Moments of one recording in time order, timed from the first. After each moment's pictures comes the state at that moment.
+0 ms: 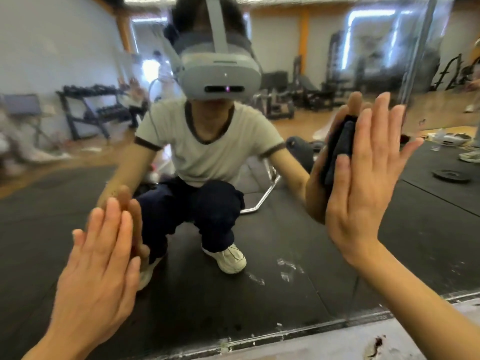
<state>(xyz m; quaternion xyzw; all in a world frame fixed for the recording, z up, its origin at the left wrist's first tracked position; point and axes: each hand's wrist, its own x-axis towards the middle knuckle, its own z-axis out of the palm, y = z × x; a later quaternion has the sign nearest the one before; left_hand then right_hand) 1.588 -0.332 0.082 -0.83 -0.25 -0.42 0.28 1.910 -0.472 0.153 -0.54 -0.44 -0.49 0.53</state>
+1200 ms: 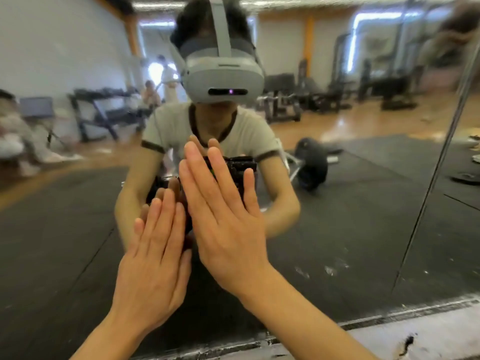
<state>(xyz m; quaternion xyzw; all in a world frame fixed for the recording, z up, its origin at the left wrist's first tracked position) 1.587 -0.336 0.095 -0.82 -0.18 -0.47 0.26 1.720 -0.392 0.132 -0.52 -0.55 -0.52 0.40</state>
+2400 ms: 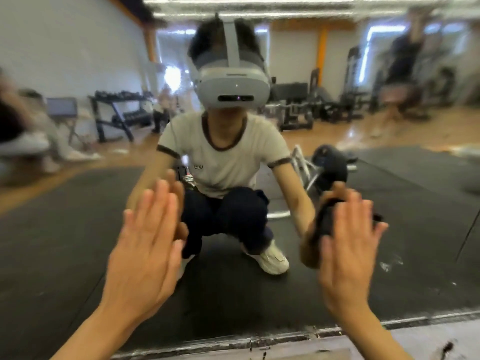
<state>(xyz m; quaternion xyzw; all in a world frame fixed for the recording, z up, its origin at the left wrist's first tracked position) 1.488 -0.300 0.100 -0.81 -0.21 -0.47 0.27 1.758 -0.420 0.055 -0.61 -0.47 -0.44 0.46</state>
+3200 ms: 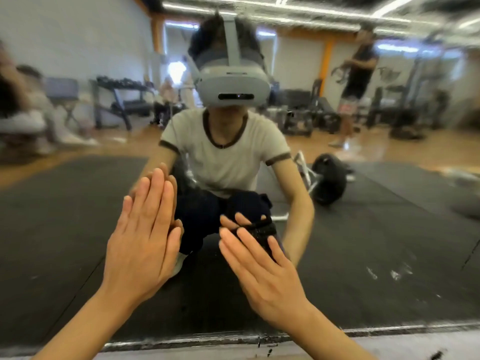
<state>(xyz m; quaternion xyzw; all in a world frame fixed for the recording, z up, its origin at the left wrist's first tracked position) 1.455 -0.274 0.096 -0.79 -0.25 -0.49 0.26 1.666 -0.377 0.048 -0.49 -0.66 -0.54 0.18</state>
